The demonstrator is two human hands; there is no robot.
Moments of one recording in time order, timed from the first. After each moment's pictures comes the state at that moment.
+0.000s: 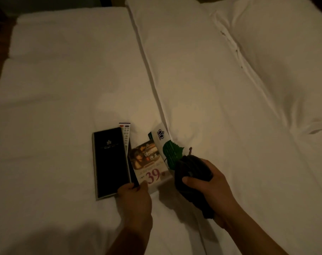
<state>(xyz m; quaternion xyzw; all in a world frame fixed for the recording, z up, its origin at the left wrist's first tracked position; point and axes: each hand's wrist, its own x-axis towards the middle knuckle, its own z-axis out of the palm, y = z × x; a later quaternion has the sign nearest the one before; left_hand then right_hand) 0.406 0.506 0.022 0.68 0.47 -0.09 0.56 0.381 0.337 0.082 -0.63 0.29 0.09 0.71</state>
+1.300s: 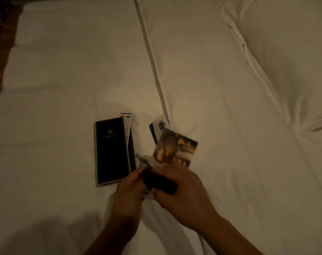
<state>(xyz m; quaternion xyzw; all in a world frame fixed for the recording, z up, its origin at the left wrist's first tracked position) 0.381 0.534 0.075 0.61 0.24 -0.18 0.73 0.371 0.390 0.110 -0.88 0.00 0.09 0.47</state>
